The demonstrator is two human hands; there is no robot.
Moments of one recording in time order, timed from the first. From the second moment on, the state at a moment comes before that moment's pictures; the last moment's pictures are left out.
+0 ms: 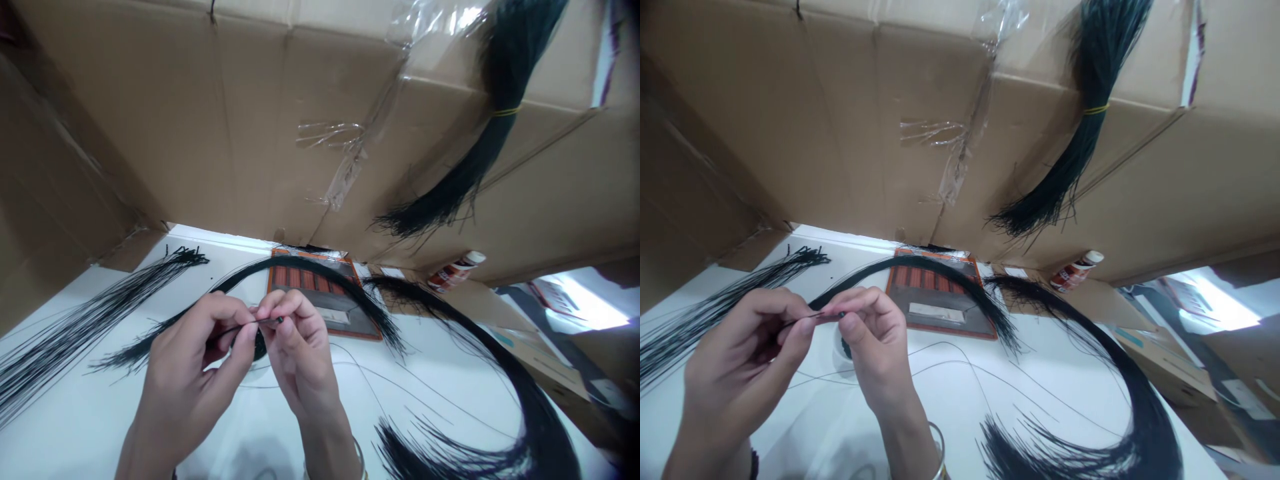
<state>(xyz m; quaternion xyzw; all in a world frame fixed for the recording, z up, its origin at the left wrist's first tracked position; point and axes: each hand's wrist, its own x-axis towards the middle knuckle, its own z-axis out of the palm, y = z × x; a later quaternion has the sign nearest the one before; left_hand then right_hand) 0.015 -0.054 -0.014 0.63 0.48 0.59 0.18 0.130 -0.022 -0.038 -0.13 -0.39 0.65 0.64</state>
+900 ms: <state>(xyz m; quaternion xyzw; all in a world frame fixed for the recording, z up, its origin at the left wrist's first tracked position) 0.001 -0.048 -0.013 0.73 0.40 0.51 0.24 0.140 -0.009 -0.044 -0.16 -0.46 0.61 0.63</state>
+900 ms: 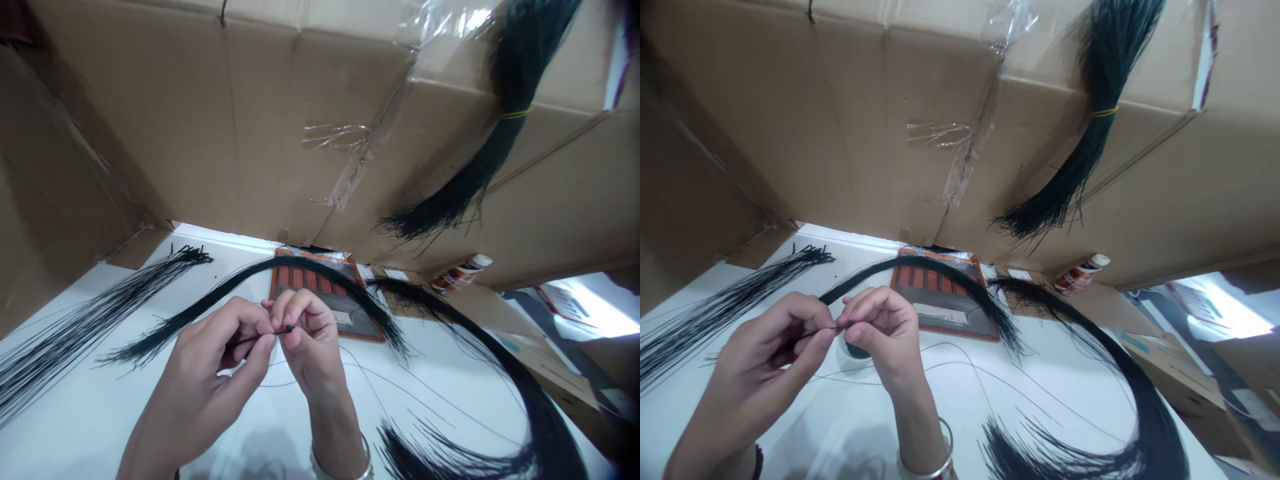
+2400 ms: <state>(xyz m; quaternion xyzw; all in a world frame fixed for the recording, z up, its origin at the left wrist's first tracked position) -0.003 -0.045 -0.013 0.74 0.39 0.48 0.25 0.139 -0.011 -0.041 -0.17 -0.52 0.52 0.66</state>
